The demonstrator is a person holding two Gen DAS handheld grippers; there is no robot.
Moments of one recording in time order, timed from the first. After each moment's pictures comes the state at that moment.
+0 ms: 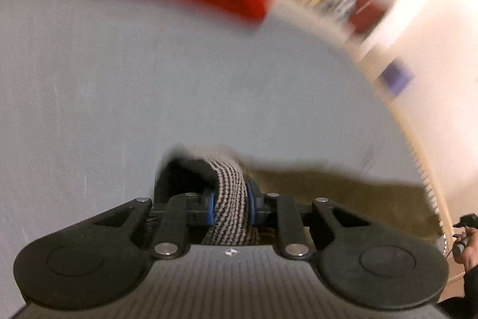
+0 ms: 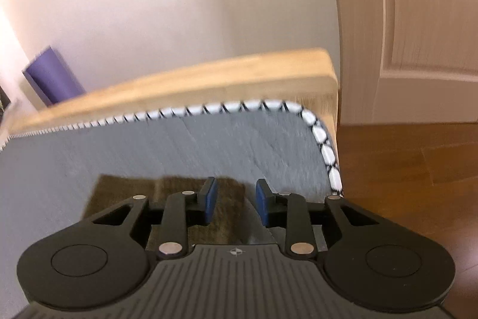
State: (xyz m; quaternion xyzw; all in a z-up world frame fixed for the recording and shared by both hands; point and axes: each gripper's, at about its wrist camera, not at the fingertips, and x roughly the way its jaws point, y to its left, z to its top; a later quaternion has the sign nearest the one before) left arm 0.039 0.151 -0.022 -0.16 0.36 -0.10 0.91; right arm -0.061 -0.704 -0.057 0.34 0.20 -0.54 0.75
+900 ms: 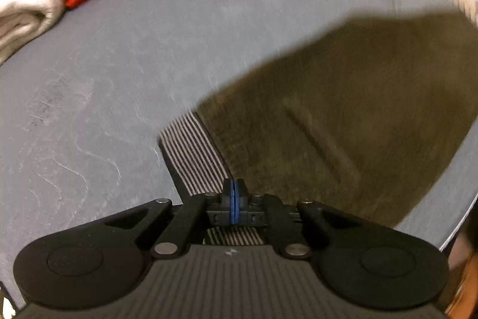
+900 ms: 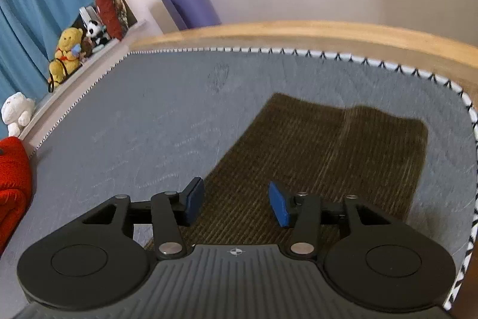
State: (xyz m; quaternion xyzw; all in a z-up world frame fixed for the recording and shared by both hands) left arm 0.021 0.107 -0.097 0.13 0.48 -0.10 0.86; right arm 0.028 -0.620 -0.050 0.33 0.28 -0.29 0.85
